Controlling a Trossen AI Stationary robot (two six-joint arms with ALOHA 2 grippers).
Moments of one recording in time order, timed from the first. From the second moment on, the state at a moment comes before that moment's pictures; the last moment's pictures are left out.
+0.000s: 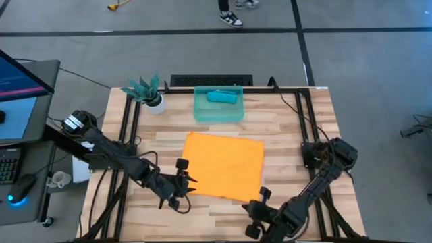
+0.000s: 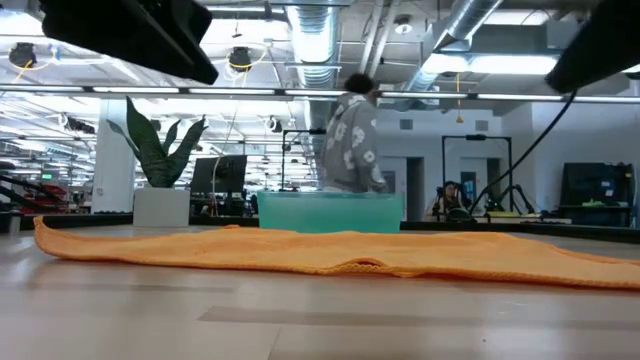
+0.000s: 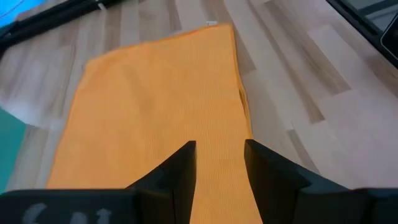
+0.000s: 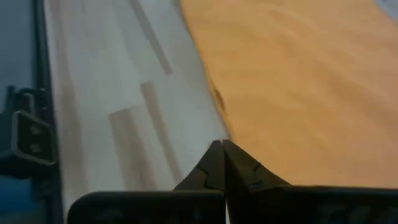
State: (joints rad) left arm -0.59 1.43 0.80 -0.07 -0.47 -0.06; right arm 0.88 1.94 1.34 -0.63 0.77 1.10
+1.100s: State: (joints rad) left arm -0.65 1.44 0.80 -0.20 -0.45 -0.26; right arm 0.79 1.94 1.34 -0.51 0.57 0.79
